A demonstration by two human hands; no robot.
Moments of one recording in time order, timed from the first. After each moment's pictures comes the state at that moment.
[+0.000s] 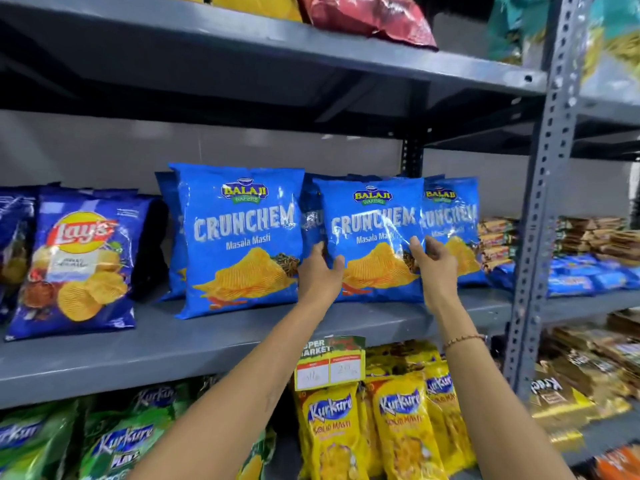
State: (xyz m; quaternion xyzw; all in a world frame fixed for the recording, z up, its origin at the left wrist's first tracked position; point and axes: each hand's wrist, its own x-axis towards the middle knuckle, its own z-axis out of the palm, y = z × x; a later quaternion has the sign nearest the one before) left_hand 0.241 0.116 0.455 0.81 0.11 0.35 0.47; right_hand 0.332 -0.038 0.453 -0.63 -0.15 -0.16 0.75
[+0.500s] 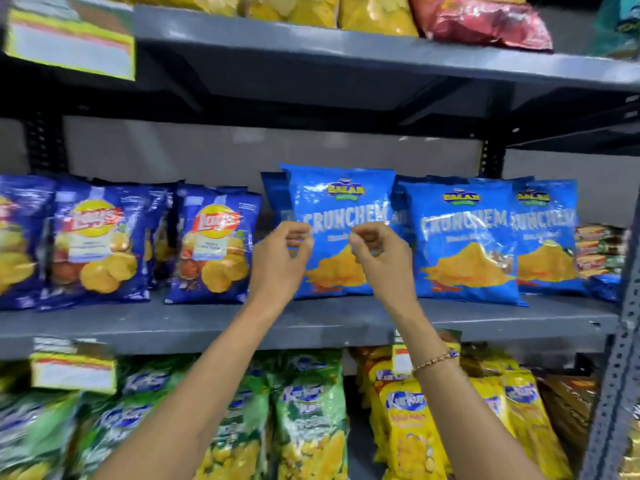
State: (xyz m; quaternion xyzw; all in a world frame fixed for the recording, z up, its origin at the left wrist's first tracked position) left_hand 0.072 0.238 0.471 0.76 0.08 0.54 0.34; right_hand 0.173 0.121 0.466 -0.62 -0.40 -0.23 0.63
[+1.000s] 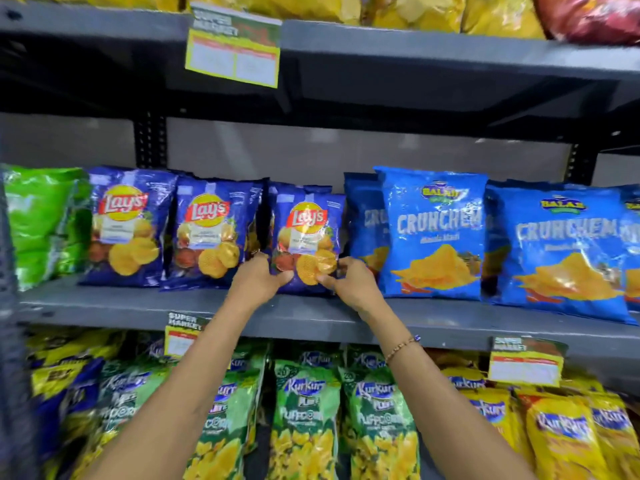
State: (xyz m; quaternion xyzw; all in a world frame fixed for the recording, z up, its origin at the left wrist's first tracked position) left_hand -0.034 0.387 0.442 0.84 0.33 0.33 0.27; right_hand 0.103 0.276 0.431 -0.76 -0.42 -0.01 0.50
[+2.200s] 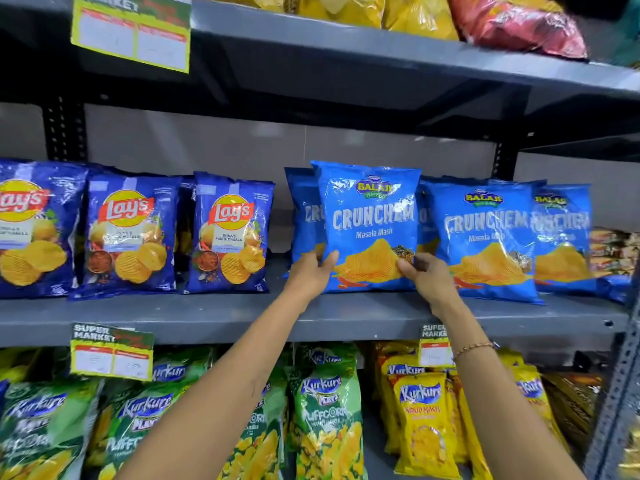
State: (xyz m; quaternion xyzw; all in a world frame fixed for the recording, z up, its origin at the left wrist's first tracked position) left_hand 0.105 0.284 0.441 0.82 0.19 0.30 0.45; right_hand 0.238 0.112 0.433 -0.75 -0.26 -0.06 0.60
